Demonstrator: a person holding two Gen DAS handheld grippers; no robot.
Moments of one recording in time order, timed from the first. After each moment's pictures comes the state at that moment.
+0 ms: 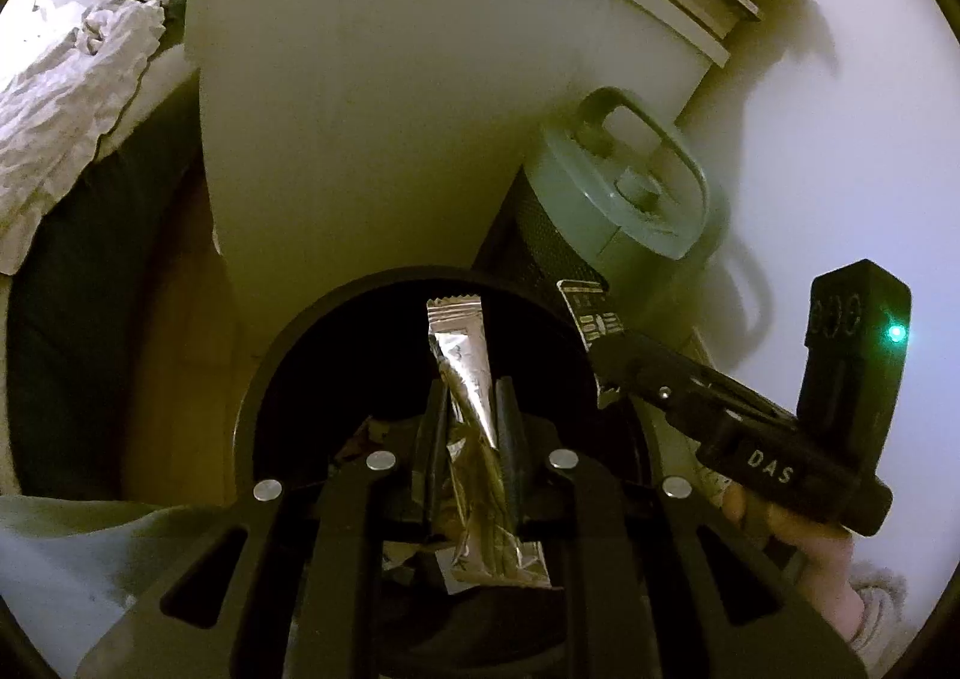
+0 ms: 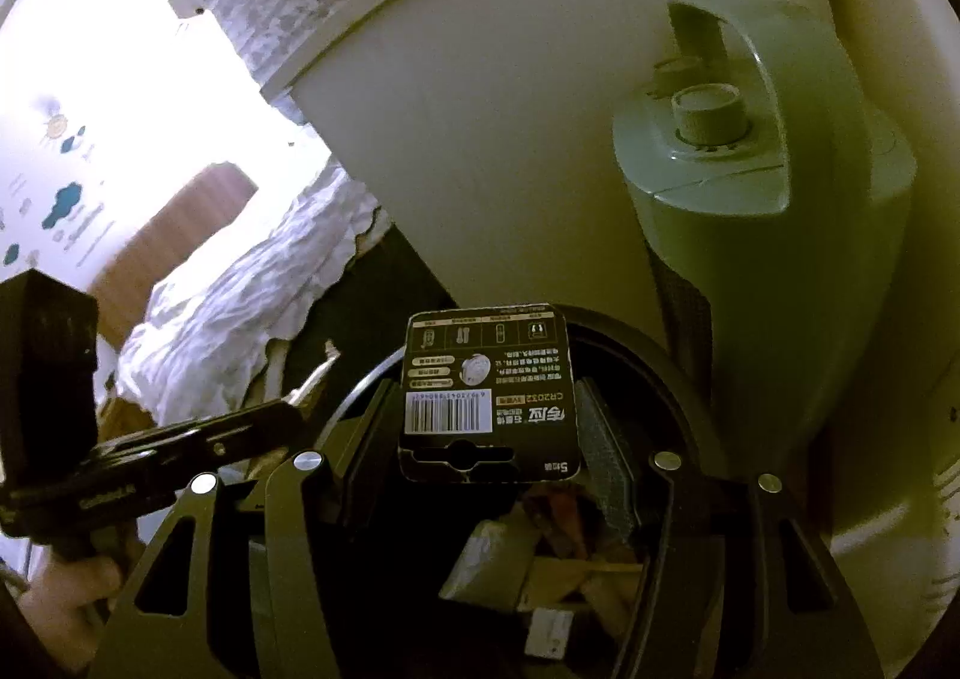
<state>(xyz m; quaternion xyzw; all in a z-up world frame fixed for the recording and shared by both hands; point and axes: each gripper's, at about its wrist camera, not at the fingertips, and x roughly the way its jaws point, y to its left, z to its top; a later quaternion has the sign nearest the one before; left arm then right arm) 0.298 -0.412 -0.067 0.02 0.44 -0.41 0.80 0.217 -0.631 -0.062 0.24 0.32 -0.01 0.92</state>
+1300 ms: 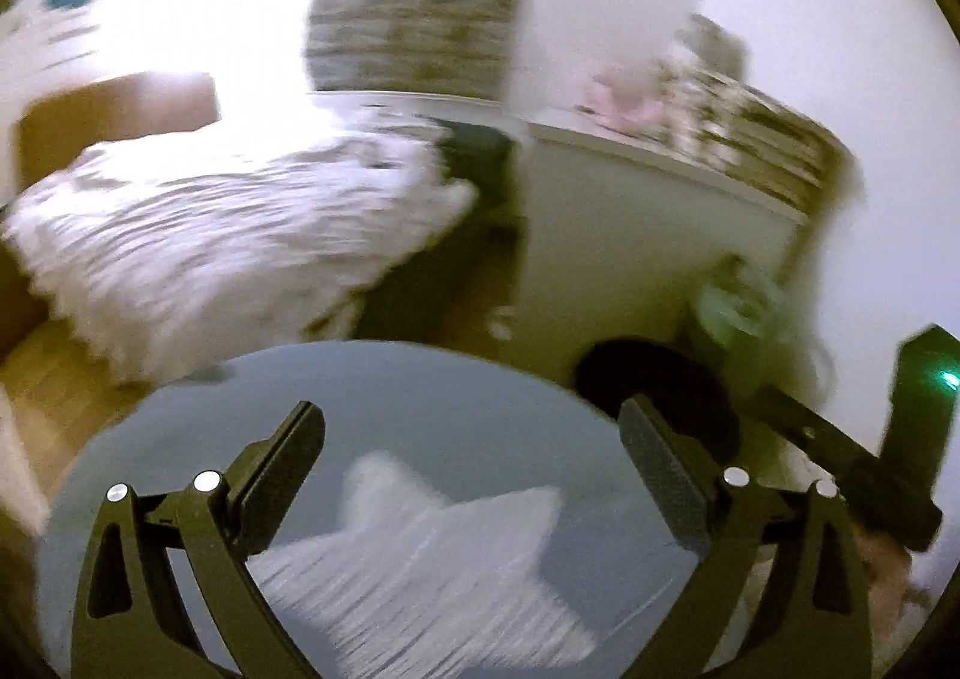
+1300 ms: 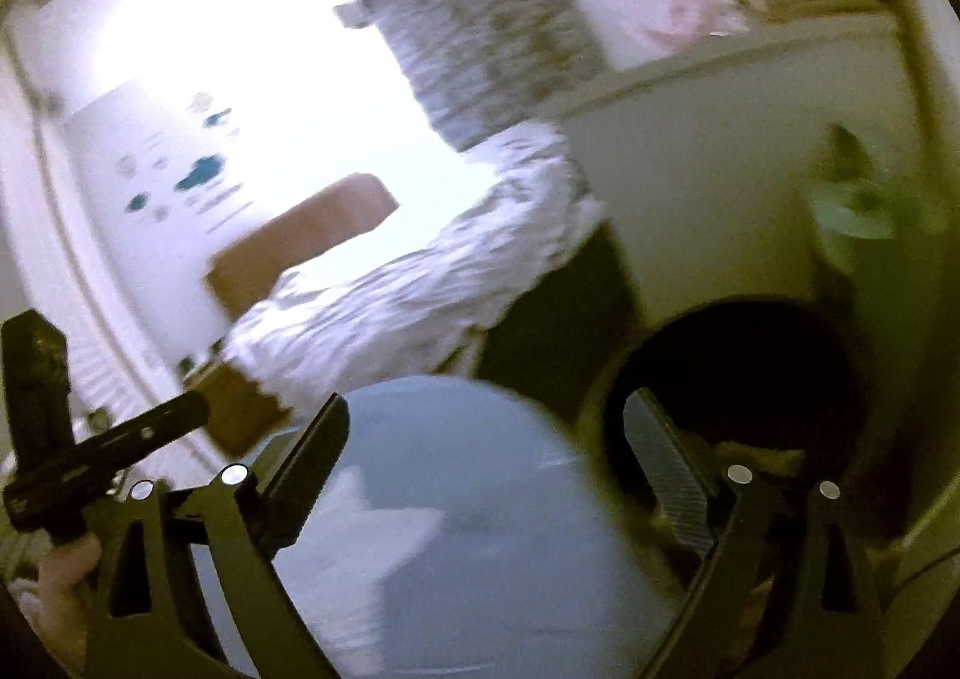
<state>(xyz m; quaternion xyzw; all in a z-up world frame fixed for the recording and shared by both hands) 0.095 -0.138 0.047 -0.04 0.29 -0.13 0.95 0.085 -0.437 0.024 0.19 0.23 0.14 0.94</state>
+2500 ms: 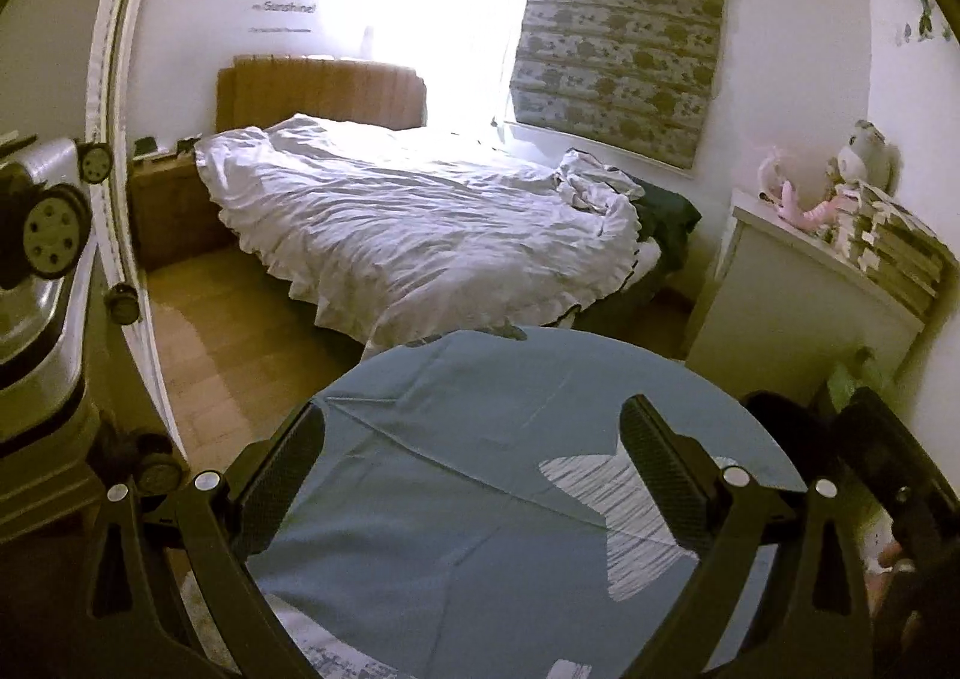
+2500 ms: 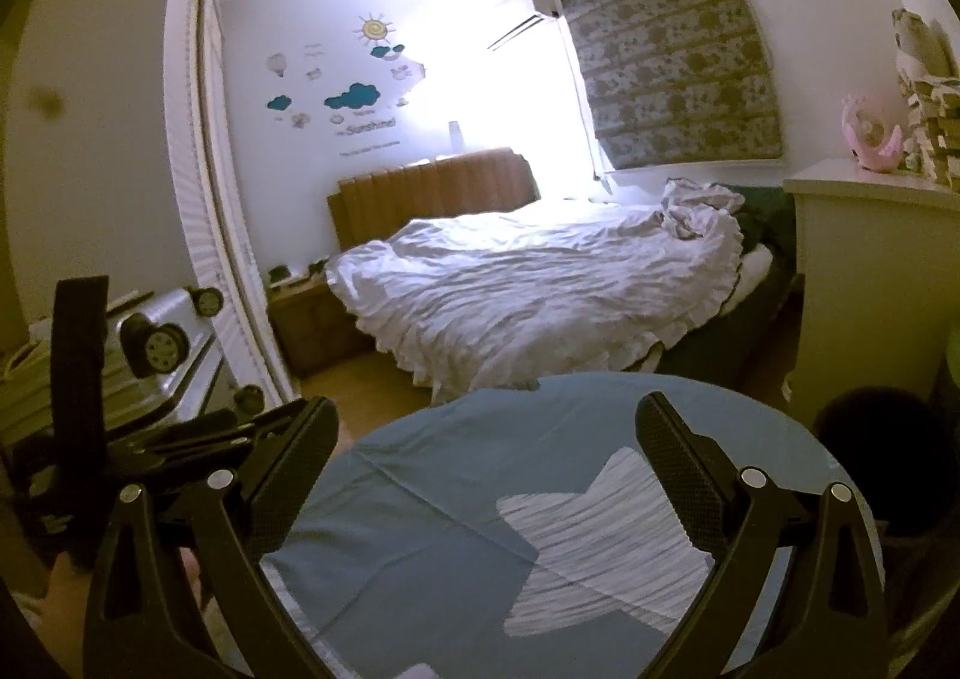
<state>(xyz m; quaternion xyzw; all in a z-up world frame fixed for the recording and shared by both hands) -0.017 0.012 0.053 -0.10 0.25 0.06 0.96 -0.006 -0.209 0.093 0.05 0.19 0.25 0.95</state>
